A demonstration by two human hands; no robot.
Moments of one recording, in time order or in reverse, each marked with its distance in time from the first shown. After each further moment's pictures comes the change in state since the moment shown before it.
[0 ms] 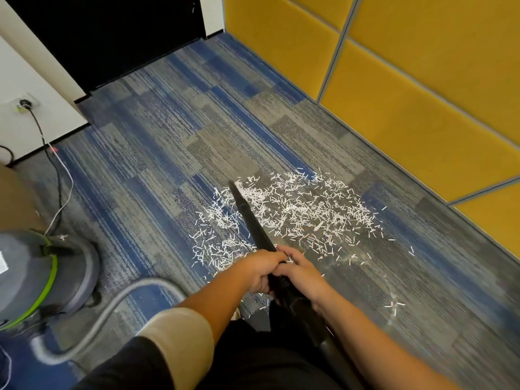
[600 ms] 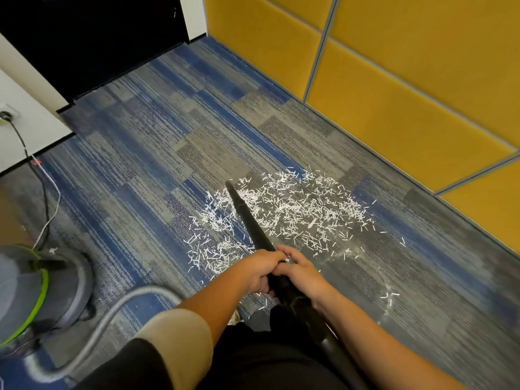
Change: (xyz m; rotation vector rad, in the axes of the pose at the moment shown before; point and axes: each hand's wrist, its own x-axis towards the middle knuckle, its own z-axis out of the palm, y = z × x) left_hand -0.002 -0.002 0.002 0.053 -0.042 0.007; right_hand -0.010 0.003 -0.001 0.033 0.029 -0.005
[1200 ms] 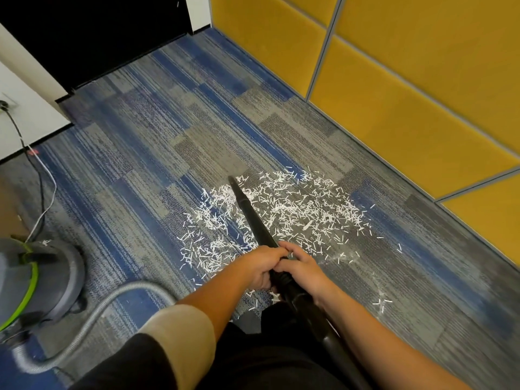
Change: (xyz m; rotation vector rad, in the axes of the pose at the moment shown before) left_hand 0.022 0.037 0.032 -0.015 0.019 -0.007; right_hand 0.018 -0.028 -0.048 -0.009 -0.042 0.021
